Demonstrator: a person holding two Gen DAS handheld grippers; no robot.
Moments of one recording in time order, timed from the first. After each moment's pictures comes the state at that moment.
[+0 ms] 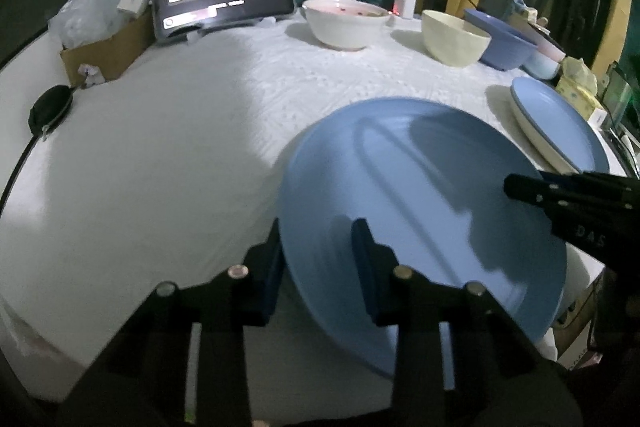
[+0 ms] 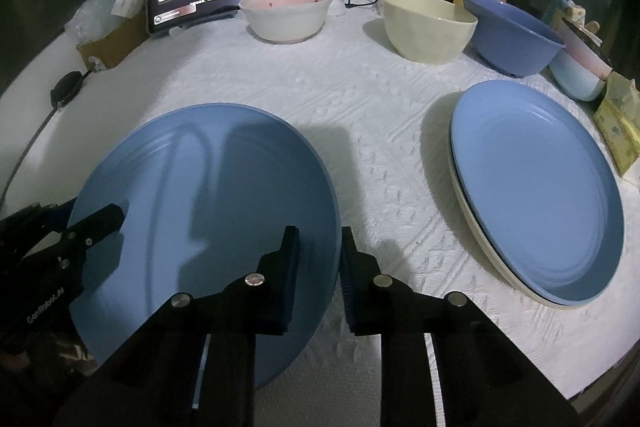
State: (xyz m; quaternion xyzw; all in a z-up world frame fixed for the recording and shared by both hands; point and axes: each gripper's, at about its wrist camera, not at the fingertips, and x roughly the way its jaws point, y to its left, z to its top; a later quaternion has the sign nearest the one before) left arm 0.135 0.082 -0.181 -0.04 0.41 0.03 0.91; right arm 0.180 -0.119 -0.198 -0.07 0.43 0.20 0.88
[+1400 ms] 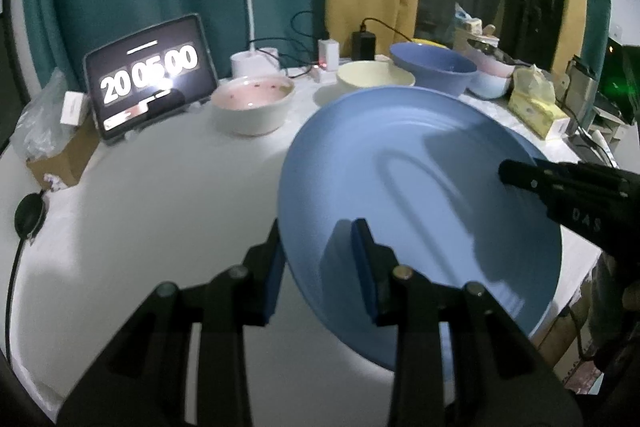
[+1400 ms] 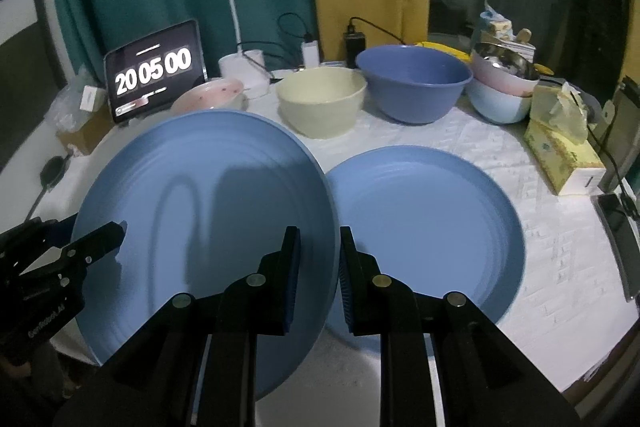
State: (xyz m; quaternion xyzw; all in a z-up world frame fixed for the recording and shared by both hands) left arm 0.180 -0.010 -0.113 0.02 0.36 -0.03 0.93; right arm 0.202 -0.220 -0.137 -0.01 0.36 0.15 0.92
